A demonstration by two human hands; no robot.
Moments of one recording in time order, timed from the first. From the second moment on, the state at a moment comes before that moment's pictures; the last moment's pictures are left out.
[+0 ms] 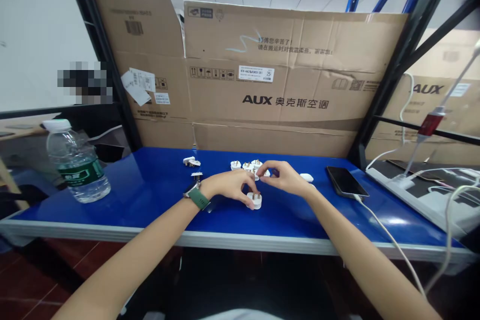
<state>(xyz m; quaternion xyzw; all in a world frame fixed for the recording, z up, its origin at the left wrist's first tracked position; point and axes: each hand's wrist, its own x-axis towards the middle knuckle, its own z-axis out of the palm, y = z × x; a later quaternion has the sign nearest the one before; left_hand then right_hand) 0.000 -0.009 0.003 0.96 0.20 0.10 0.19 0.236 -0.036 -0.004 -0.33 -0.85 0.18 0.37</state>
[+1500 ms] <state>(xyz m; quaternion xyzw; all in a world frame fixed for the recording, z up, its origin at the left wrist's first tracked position) -0.005 -0.012 0.008 0.96 0.22 0.07 0.14 0.245 -0.052 0.006 -0.25 -0.93 0.13 0.24</state>
